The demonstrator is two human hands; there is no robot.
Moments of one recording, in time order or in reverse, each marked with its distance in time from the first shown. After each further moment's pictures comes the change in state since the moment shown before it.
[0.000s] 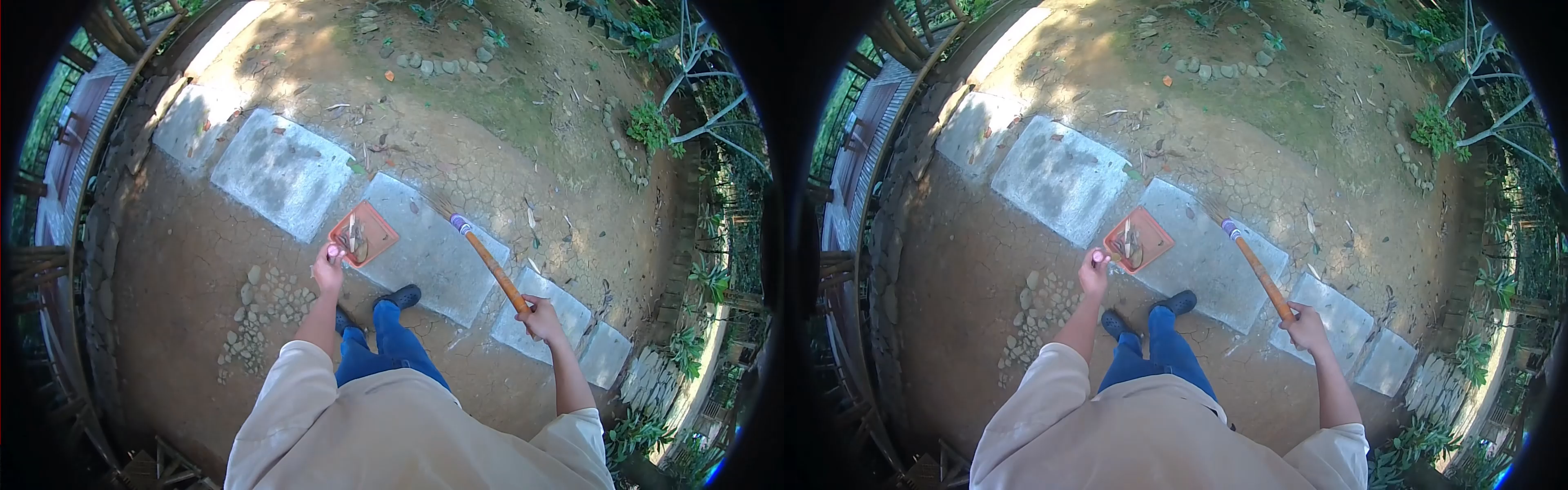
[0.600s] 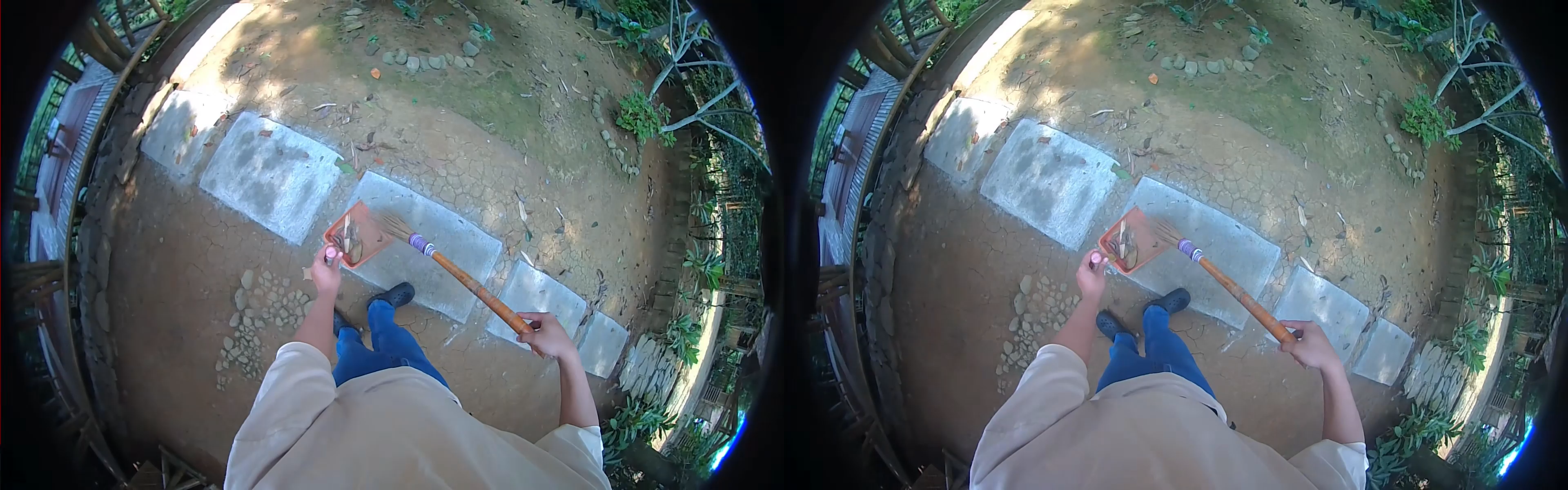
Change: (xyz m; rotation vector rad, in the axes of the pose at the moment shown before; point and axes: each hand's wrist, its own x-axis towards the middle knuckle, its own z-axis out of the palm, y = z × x) left_hand 0.001 -0.007 0.019 -0.071 -0.056 0.007; right_hand -0.057 -0.016 -0.027 0.052 -0.178 0.037
